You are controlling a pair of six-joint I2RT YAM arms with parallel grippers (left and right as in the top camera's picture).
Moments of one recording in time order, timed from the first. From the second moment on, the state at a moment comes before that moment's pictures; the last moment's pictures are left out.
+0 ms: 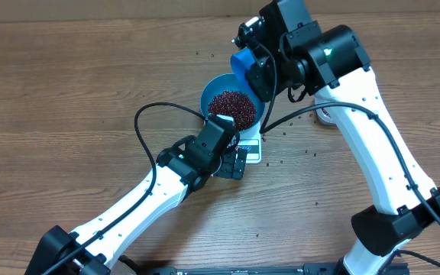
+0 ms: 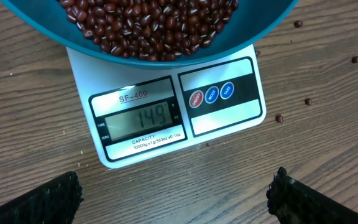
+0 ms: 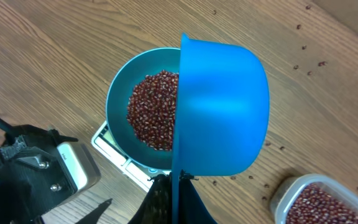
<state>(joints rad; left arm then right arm) -0.67 1.48 0.94 -0.50 -0.05 -0.41 0.49 1.86 2.13 -1.34 -0.07 -0.18</state>
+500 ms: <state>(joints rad) -0.67 1.48 0.94 -0.50 -0.05 -0.41 0.53 1.86 2.13 -1.33 -0.01 -0.22</state>
